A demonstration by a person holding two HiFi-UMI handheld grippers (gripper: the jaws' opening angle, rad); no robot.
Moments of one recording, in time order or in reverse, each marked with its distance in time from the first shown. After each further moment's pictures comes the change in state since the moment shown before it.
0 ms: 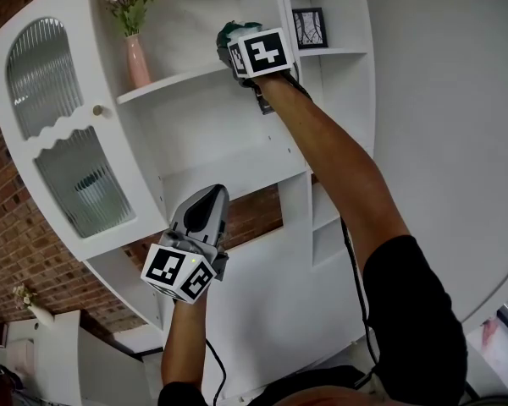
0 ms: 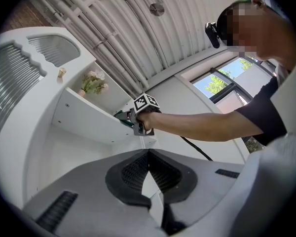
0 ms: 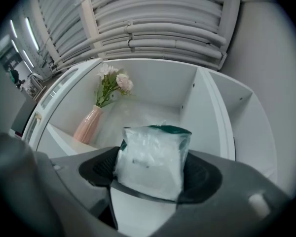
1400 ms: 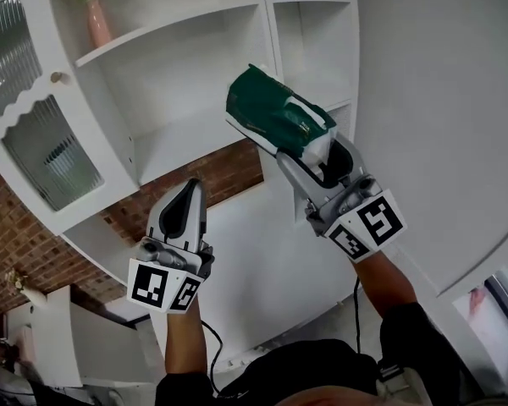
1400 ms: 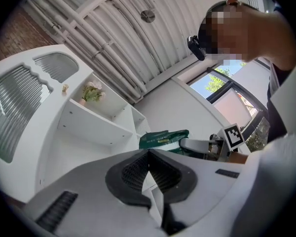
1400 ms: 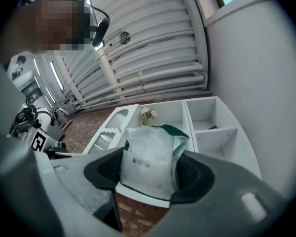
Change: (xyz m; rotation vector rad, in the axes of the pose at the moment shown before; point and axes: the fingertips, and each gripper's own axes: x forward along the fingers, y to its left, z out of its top) left arm -0.038 -0.053 -0.009 0.043 -0.037 0.049; right arm -0.318 0.047 -0.149 0.137 -0.375 0.217
